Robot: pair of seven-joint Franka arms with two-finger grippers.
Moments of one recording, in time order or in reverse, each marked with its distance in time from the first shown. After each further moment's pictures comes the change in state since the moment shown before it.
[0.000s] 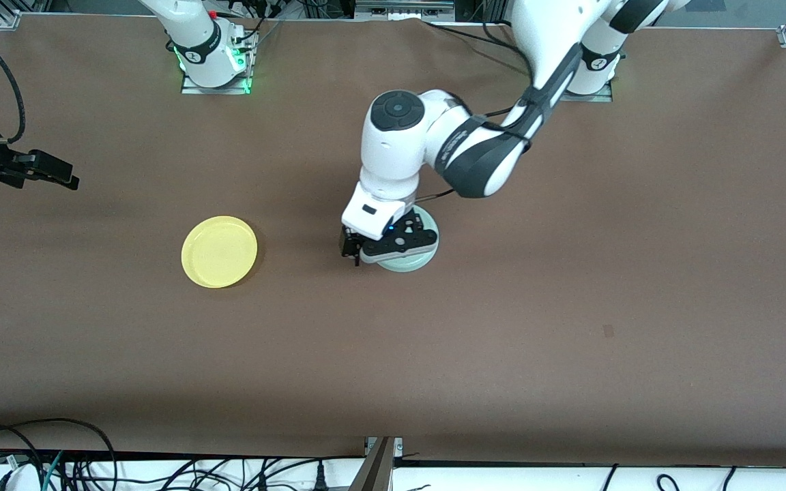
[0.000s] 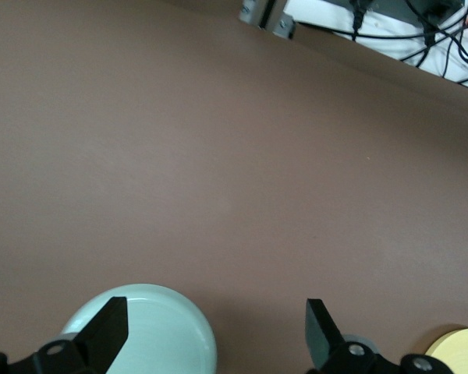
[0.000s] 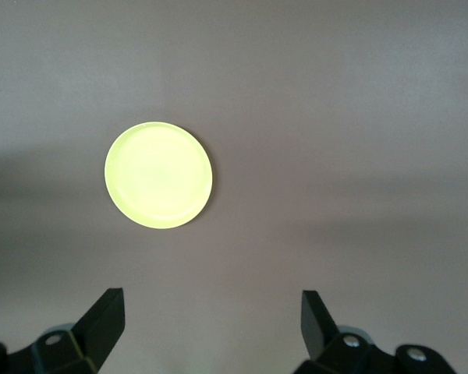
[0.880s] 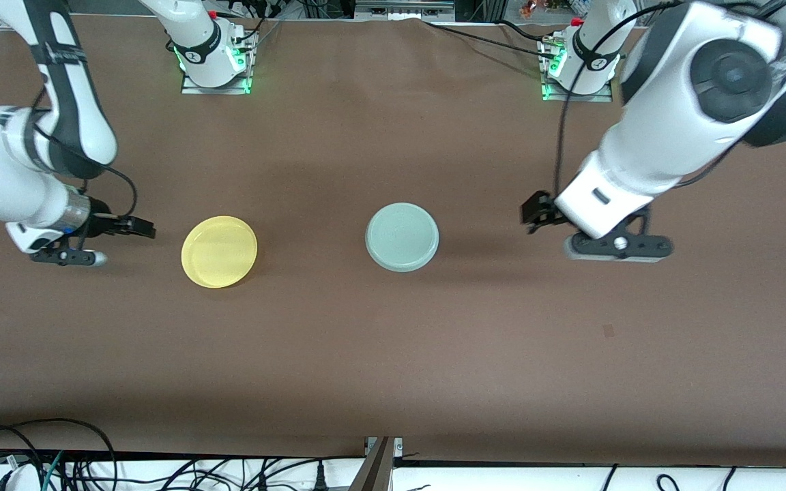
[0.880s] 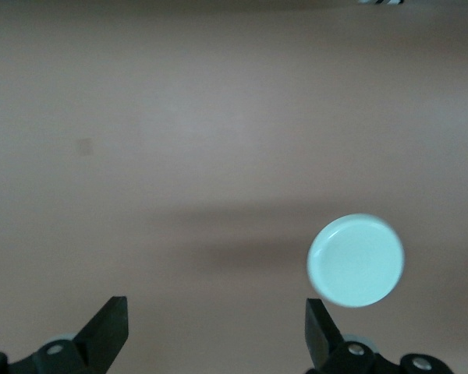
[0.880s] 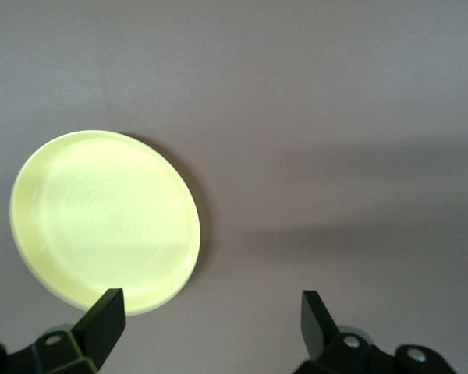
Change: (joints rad) left arm 0.370 -0.374 0.065 -0.096 -0.275 -0.514 0.820; right arm 0.000 0.187 0.000 -0.434 0.095 0.626 0.004
